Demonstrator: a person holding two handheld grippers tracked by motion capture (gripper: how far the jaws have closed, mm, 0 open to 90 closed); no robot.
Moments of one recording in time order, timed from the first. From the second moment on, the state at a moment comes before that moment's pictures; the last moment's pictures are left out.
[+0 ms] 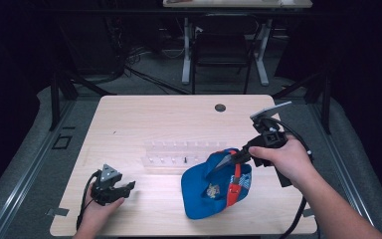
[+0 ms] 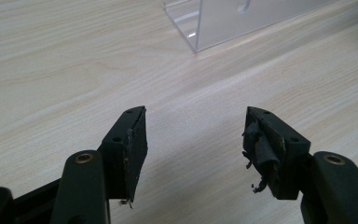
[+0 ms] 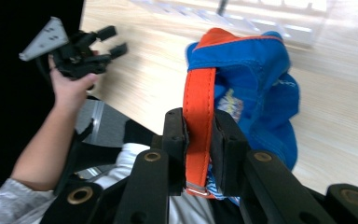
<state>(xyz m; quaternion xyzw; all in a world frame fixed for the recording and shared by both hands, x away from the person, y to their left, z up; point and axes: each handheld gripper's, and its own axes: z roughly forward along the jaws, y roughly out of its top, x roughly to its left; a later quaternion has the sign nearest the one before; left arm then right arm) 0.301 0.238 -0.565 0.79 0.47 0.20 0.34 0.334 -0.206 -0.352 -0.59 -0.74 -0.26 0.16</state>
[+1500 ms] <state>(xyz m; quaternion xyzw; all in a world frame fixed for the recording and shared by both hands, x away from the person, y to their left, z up) 0.301 0.236 -0.565 0.80 0.46 0.19 0.34 0.358 -0.173 -0.274 -0.56 -0.72 -0.36 0.20</state>
